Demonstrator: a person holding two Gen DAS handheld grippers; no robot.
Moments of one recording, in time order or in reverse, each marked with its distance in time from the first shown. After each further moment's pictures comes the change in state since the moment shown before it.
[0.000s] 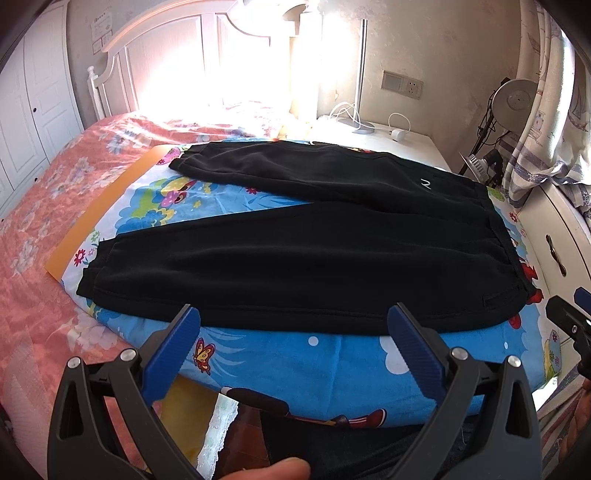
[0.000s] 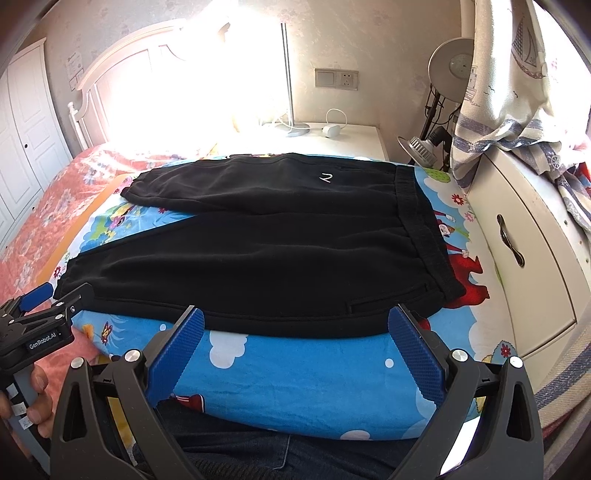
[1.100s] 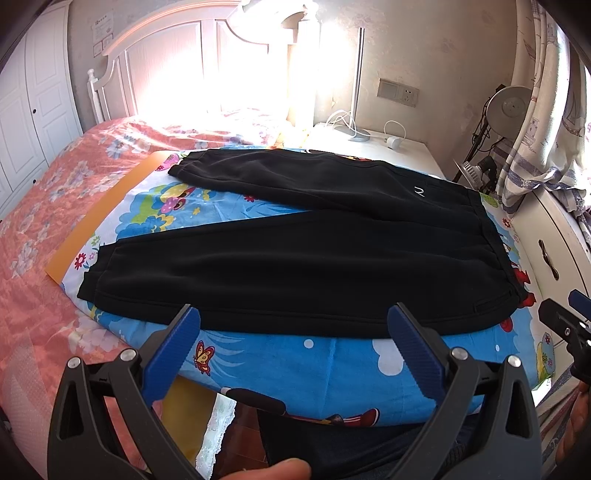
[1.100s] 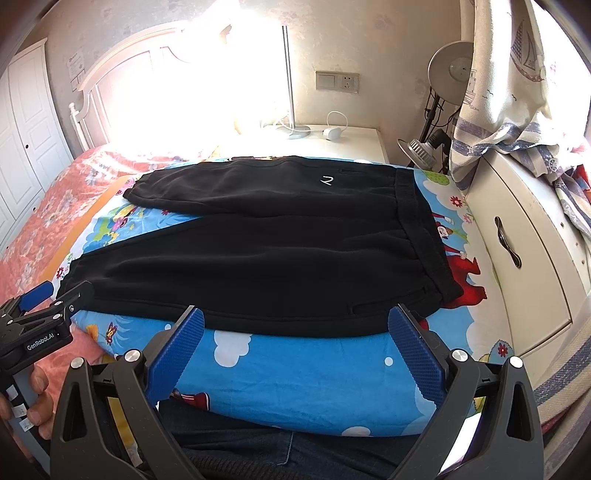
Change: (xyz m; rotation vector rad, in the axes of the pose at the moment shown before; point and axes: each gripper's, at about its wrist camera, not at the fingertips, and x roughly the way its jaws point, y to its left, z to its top) left arm -0.016 -0.003 0.004 -0.007 -0.017 -0.017; right arm -0.006 0.000 0.002 -0.001 -0.001 0.010
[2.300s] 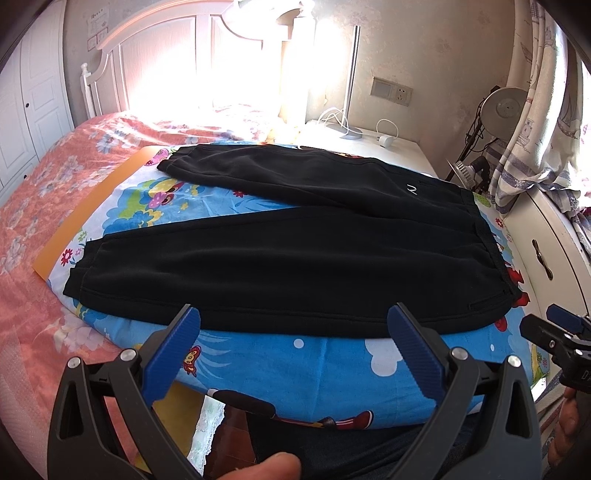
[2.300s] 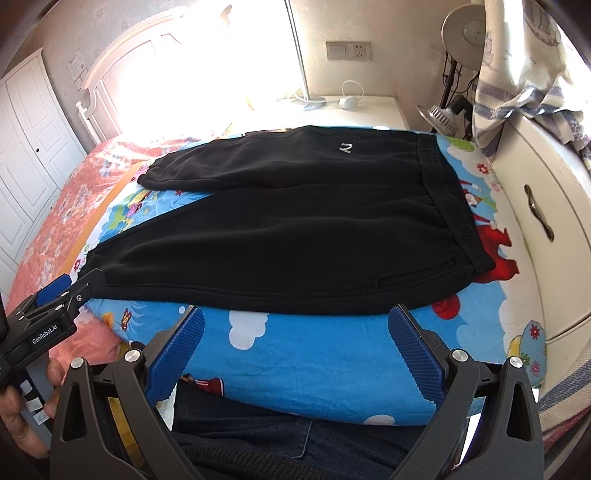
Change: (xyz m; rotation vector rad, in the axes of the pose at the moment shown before) left arm 0.016 0.001 -0.006 -0.011 0.002 -0.060; right arm 0.034 -0.010 -0.011 0.051 0.129 0.138
